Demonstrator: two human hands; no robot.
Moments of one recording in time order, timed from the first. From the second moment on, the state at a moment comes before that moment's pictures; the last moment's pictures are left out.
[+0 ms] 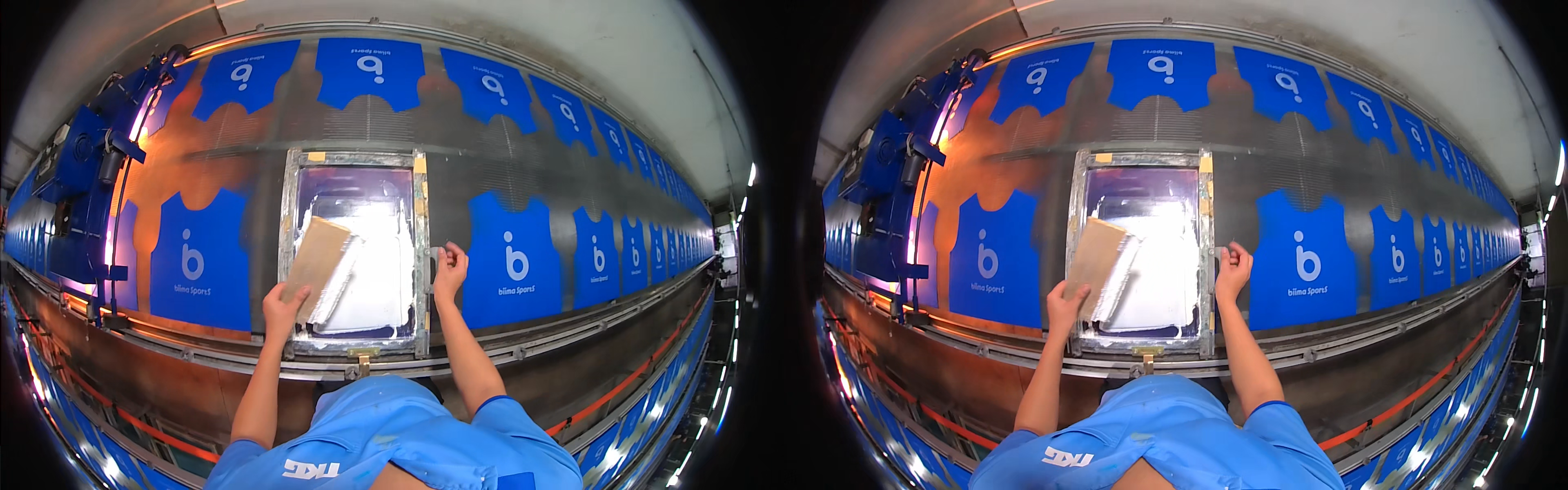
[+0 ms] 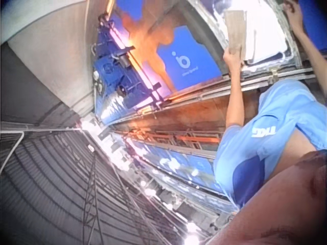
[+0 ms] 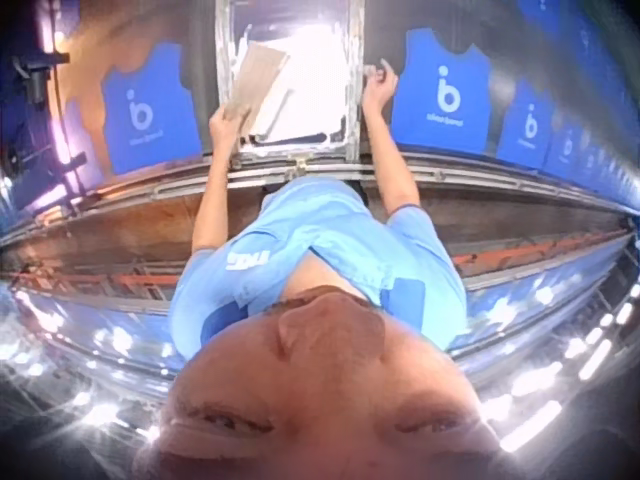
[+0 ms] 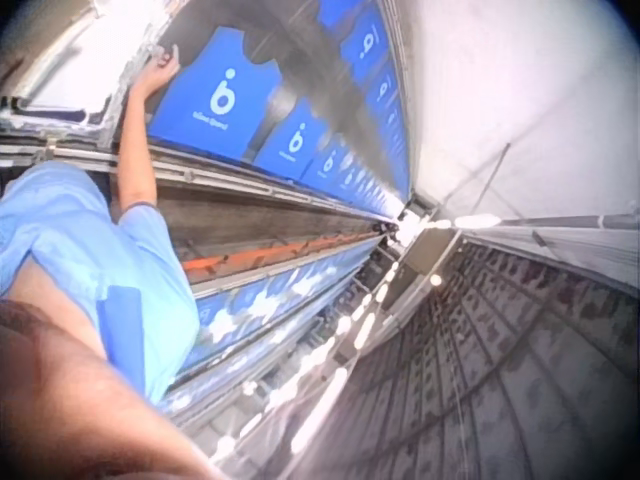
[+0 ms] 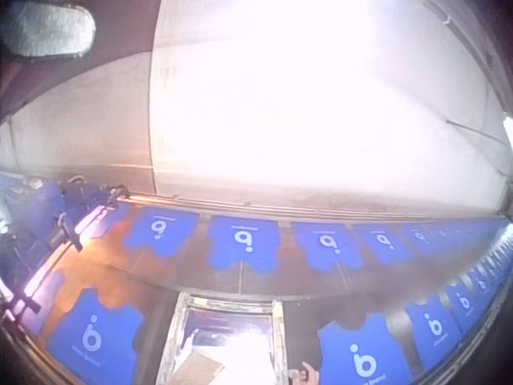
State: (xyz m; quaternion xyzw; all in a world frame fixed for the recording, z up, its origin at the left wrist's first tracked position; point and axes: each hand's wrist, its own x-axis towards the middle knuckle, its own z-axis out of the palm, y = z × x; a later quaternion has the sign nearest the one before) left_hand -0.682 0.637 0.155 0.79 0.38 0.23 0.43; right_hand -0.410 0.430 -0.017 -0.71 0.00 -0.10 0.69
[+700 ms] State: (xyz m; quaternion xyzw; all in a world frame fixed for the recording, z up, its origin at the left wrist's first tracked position) left_hand -0.705 0.697 0.091 0.64 0.49 0.33 0.49; right_hand -0.410 0.442 -0.029 -0.72 -0.03 -0.01 0.69
